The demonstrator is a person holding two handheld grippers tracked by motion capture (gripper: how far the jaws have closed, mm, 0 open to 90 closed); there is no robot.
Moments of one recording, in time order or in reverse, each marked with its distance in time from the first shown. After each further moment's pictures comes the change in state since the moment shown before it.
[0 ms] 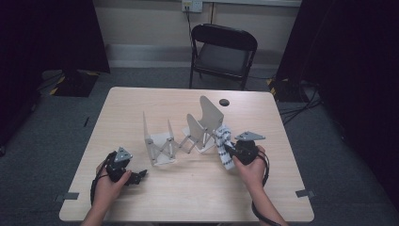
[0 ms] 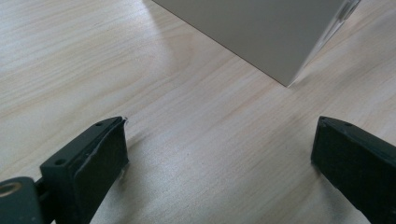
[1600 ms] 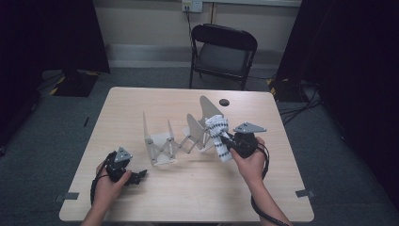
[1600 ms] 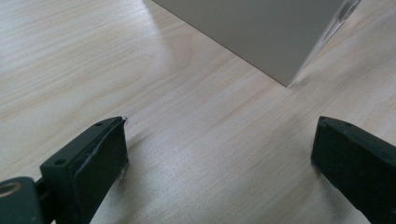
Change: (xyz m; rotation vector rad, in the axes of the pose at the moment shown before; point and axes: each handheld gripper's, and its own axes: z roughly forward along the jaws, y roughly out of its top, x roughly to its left) left arm 0.000 0.000 0.000 0.000 0.000 0.000; right arm 0.012 0.039 -0.023 -0.086 0.030 -0.040
